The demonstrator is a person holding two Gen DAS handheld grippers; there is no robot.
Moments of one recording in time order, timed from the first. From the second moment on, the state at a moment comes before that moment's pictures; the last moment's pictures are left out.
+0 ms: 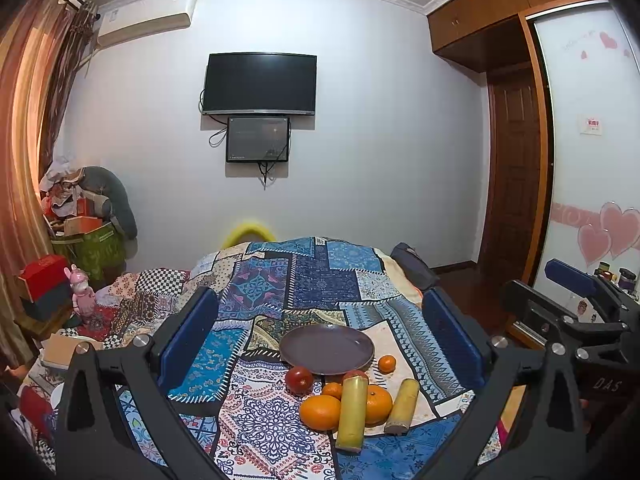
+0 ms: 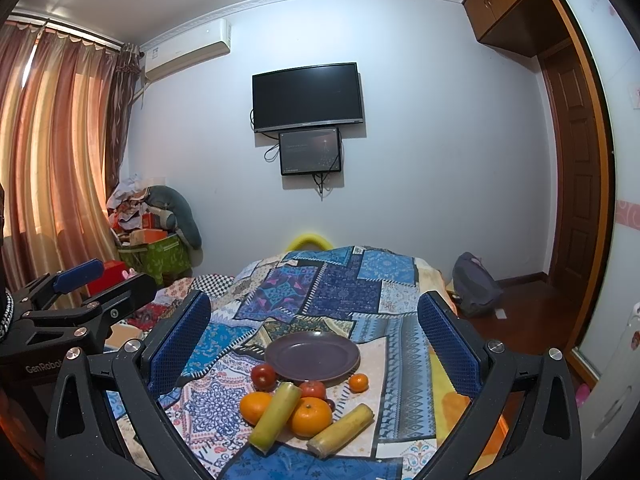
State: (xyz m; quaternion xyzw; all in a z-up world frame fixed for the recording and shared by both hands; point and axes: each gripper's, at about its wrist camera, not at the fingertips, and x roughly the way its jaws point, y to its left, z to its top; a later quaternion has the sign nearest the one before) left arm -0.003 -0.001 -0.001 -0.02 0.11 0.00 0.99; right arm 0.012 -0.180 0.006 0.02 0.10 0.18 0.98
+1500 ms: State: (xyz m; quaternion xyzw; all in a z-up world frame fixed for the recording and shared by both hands) left arm 0.100 -0.015 -0.138 -0.02 0.34 -0.05 0.94; right arm 0.097 -0.189 -0.129 0.01 0.36 0.18 0.91
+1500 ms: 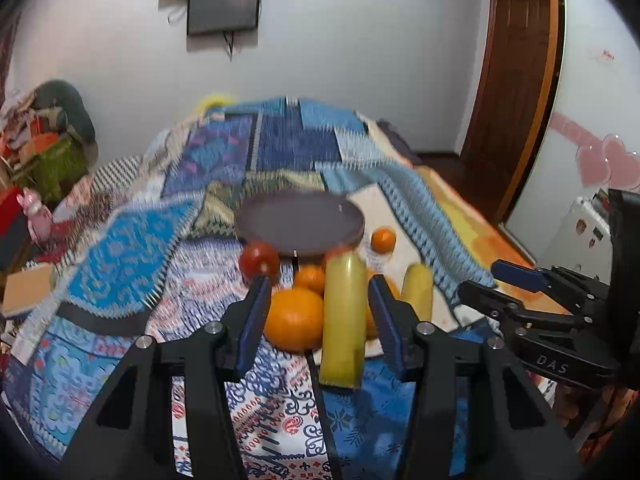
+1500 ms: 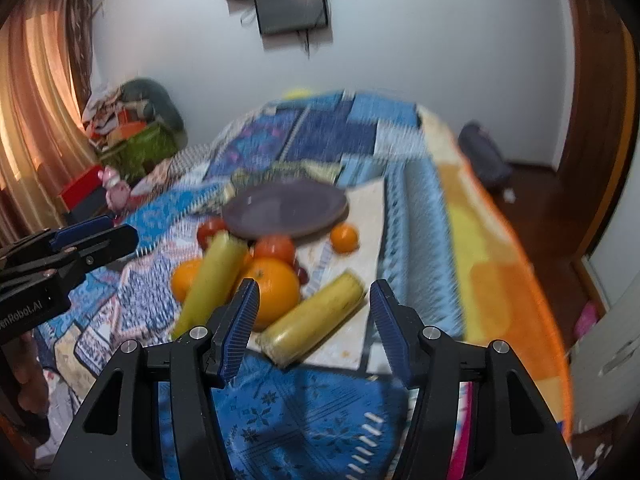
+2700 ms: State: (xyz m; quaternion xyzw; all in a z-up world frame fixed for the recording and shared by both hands) left arm 0.134 -0.041 -0.220 -0.03 0.46 -0.10 0.88; right arm 0.121 -0.220 -0.183 0.03 0.47 0.19 0.86
